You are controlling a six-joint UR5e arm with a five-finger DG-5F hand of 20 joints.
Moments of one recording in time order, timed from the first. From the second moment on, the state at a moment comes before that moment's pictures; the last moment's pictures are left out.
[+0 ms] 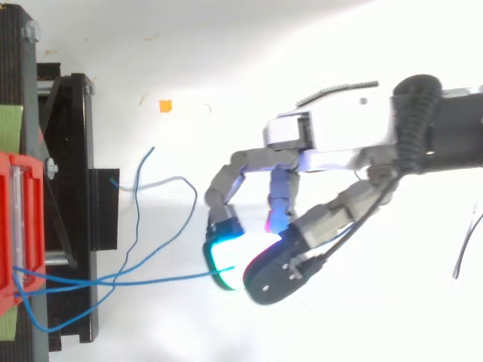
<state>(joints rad) 0.06 -2.20 -1.34 -2.90 -1.63 0.03</state>
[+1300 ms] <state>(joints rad) 0.07 -2.17 -1.39 -2.84 -1.57 0.02</state>
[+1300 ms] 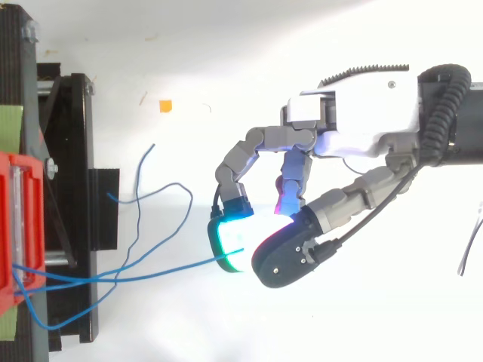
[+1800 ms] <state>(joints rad) 0.07 -2.17 -1.39 -2.84 -1.57 0.02</state>
